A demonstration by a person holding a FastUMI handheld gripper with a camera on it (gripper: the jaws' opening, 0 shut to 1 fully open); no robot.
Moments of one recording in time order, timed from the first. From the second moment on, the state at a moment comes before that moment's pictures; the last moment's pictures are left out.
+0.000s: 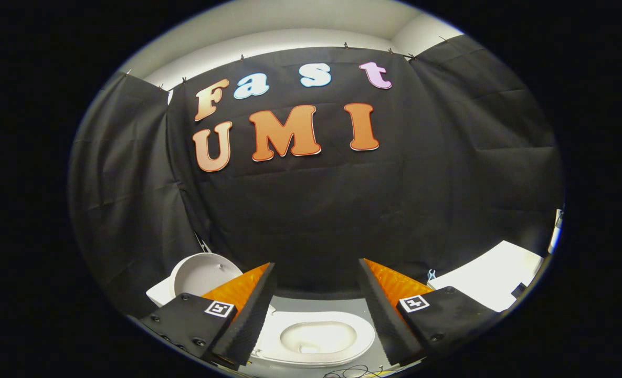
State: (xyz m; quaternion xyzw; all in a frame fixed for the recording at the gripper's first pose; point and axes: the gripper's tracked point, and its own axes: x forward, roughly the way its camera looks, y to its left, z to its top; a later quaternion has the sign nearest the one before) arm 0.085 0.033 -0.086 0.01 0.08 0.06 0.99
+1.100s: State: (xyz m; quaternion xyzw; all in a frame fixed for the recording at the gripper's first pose) arm 0.062 0.003 -0.052 -0.01 0.05 0.03 1.00
